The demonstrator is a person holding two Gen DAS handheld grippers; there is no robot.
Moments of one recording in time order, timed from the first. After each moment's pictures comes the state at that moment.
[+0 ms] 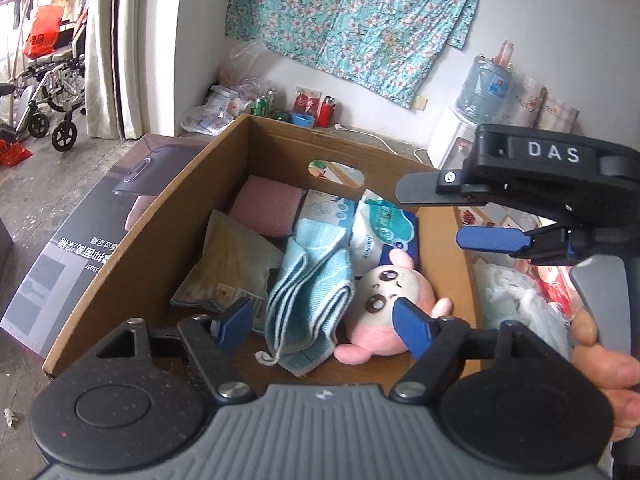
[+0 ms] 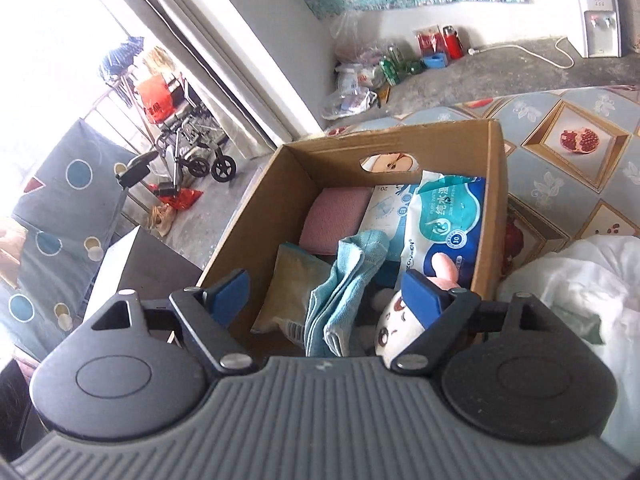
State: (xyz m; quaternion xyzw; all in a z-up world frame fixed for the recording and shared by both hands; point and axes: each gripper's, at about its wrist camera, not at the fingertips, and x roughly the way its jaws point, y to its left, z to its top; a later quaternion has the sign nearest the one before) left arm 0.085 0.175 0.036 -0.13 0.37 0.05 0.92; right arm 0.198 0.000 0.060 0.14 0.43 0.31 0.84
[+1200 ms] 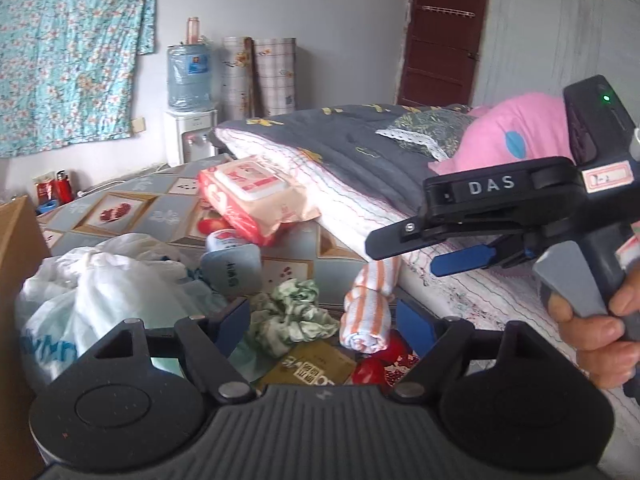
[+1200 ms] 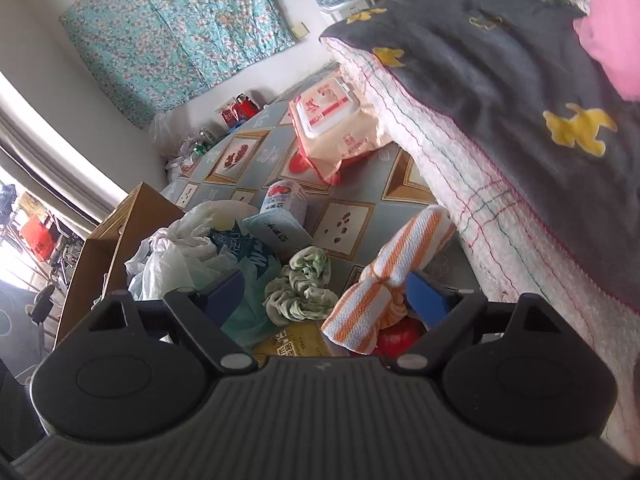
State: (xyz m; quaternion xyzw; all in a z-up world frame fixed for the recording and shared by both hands) left arm 0.076 -0.137 -0.025 0.06 0.31 -0.30 0.90; right arm 0.079 -0.389 -0.029 0.26 0.41 0.05 0.87
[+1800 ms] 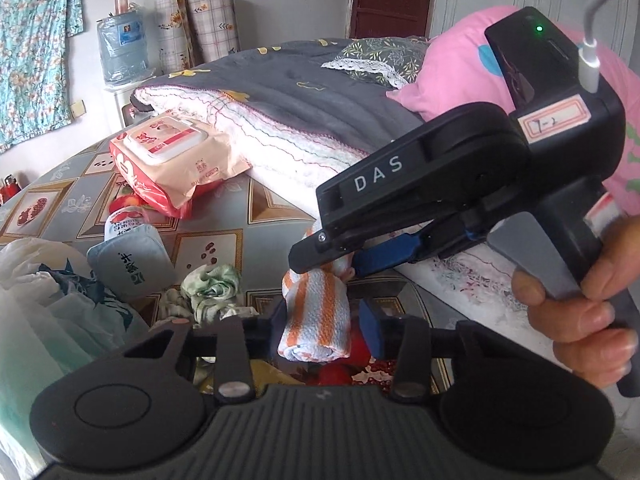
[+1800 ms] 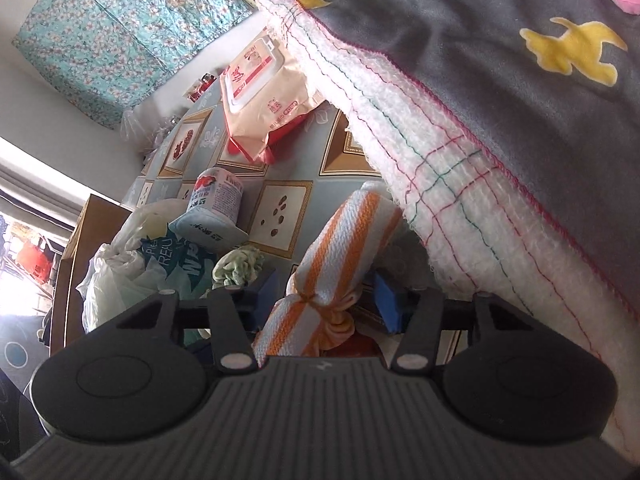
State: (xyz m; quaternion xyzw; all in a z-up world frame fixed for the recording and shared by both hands) left arm 0.114 -0.211 -0.079 0.13 0.36 -0.35 0.85; right arm 0.136 -0.414 -0.103 0.32 0.46 0.03 0.83
